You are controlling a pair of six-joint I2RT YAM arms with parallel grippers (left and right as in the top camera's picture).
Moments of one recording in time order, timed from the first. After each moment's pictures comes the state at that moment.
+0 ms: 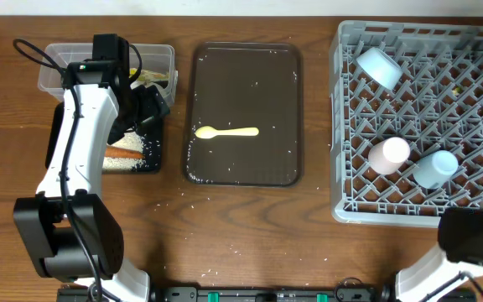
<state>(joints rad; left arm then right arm) 0.05 1.77 1.53 -1.13 0.01 -0.49 -0.23 1.89 2.15 -1.09 1.22 0.35</state>
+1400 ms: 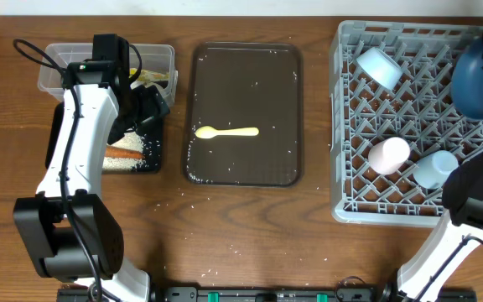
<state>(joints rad) 0.05 1.77 1.53 -1.13 0.01 -0.49 -0.31 2.14 2.15 -0.88 0.78 -0.64</state>
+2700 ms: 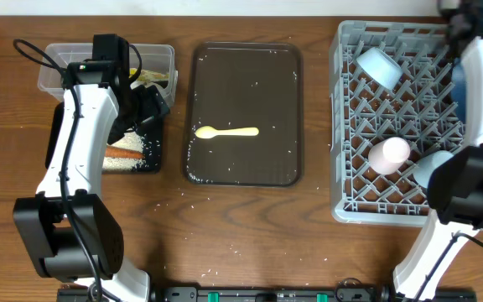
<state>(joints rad) 0.05 1.77 1.53 -1.13 0.01 -0.49 -0.16 2.14 2.15 -0.98 0.76 -0.84</state>
